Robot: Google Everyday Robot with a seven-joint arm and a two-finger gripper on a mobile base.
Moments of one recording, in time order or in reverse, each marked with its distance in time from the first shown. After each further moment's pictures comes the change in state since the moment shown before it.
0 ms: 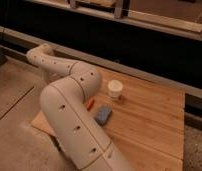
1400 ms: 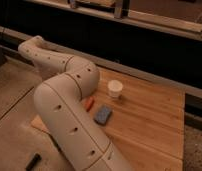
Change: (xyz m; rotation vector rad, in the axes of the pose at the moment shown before) arm 0.004 -0.011 -0.058 0.017 -0.151 0.039
